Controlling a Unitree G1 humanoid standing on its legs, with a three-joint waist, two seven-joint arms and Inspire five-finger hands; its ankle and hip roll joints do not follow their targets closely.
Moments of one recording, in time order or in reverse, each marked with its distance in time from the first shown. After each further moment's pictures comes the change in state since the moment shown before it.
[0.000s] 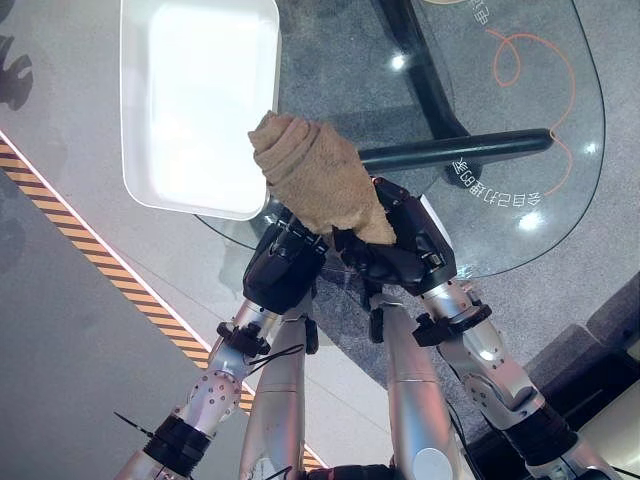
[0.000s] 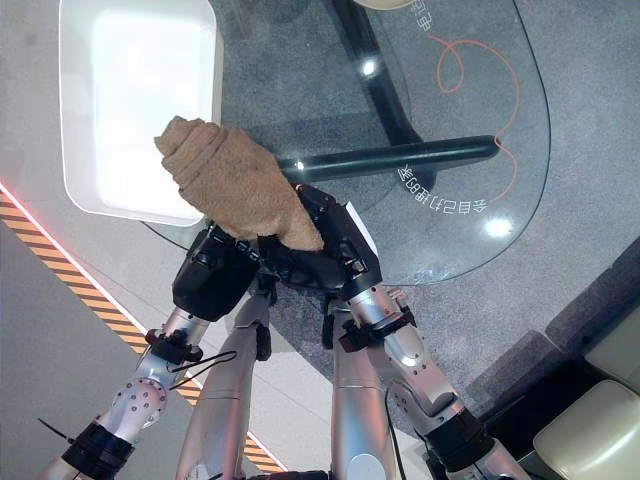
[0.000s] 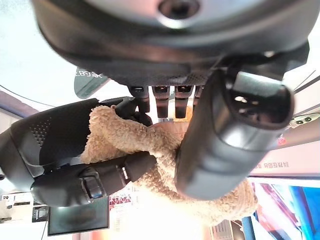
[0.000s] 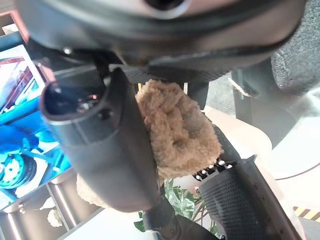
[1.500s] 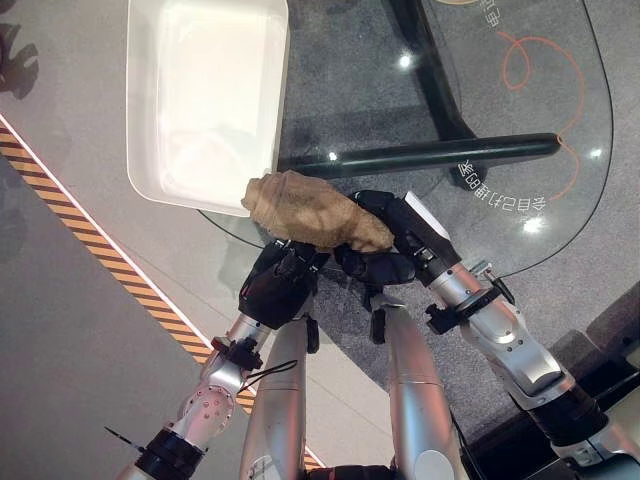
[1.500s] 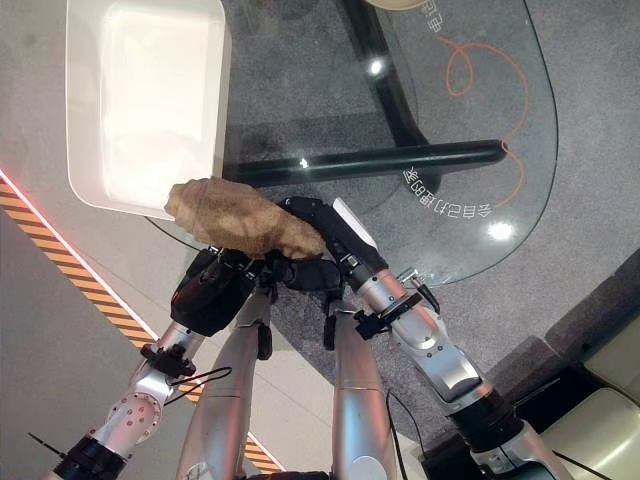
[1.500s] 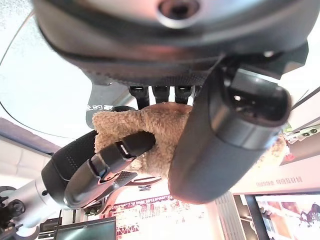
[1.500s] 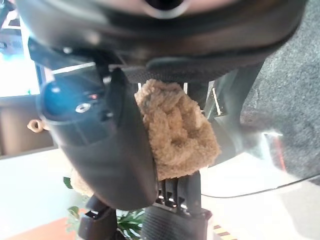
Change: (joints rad) left arm 0.057 0.027 0.000 0.030 0.072 -0.033 0.044; right arm -0.099 -0.140 -0.045 -0.020 -0.372 0.229 0.018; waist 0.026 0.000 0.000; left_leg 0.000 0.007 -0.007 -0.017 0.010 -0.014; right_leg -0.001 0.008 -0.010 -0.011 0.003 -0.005
